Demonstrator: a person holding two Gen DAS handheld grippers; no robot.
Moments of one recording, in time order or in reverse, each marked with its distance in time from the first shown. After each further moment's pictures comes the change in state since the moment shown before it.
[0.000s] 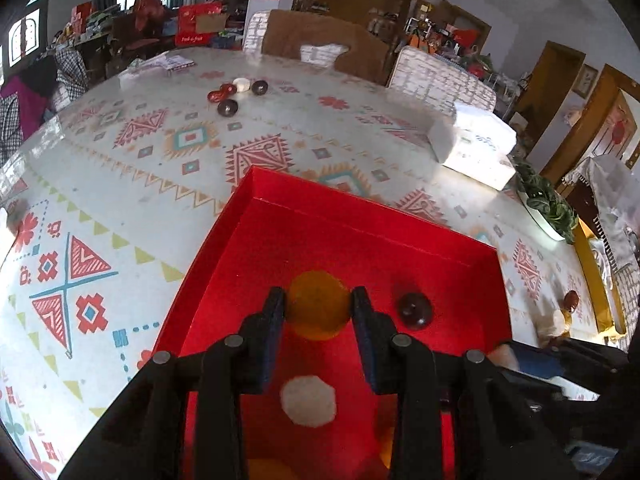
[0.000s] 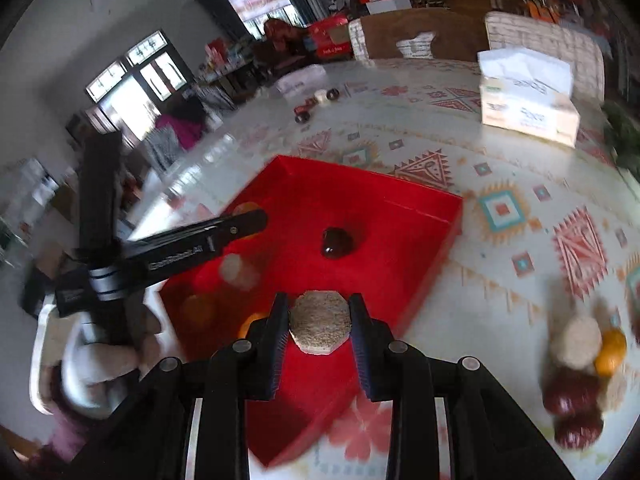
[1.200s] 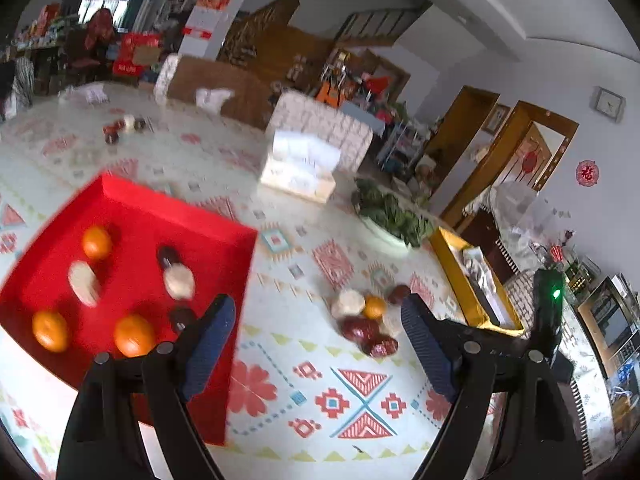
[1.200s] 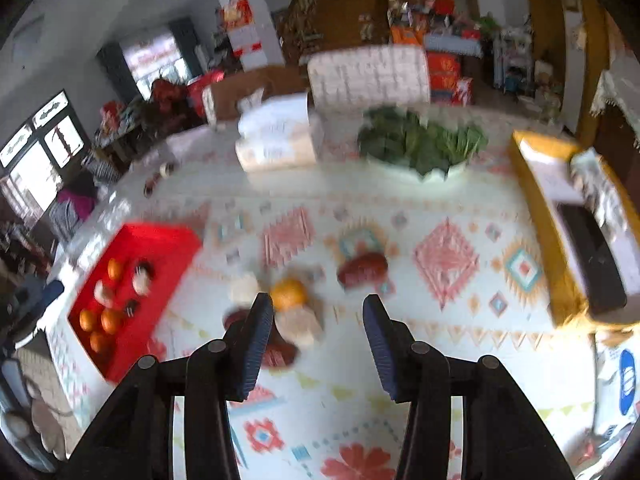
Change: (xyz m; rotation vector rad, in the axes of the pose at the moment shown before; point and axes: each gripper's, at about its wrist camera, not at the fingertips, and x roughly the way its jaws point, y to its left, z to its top) left arm -0.095 -0.146 -0.079 0.008 -0.175 -0.338; right arm -0.171 -0.162 -0.085 0.211 -0.143 -0.307
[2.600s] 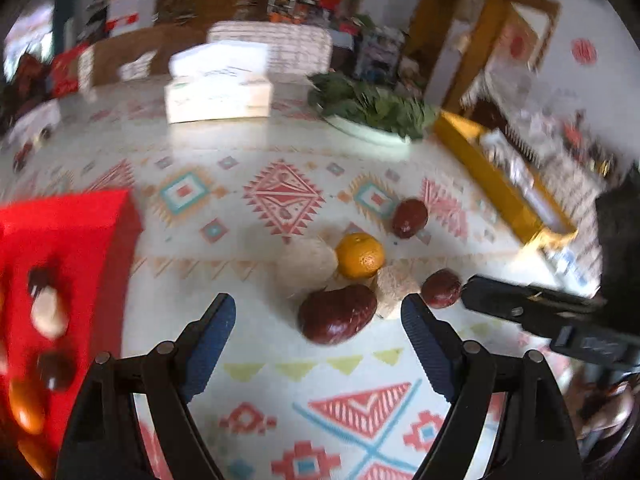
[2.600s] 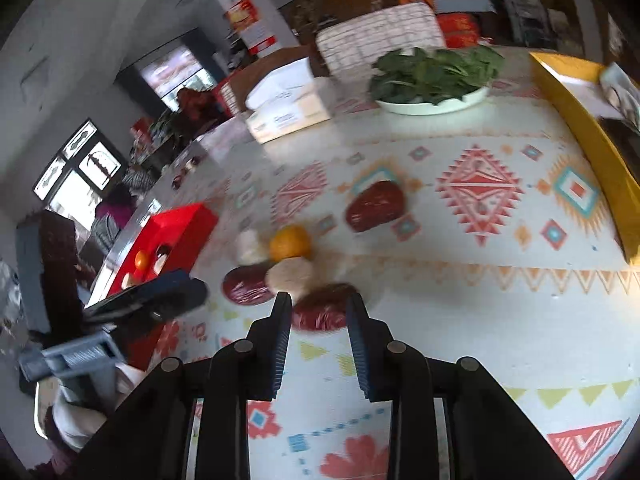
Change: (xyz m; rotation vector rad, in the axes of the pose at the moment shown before) left arm 0.153 -0.066 -0.029 0.330 0.278 0.072; right arm 0.021 -0.044 -0.035 0.153 -0.019 0.186
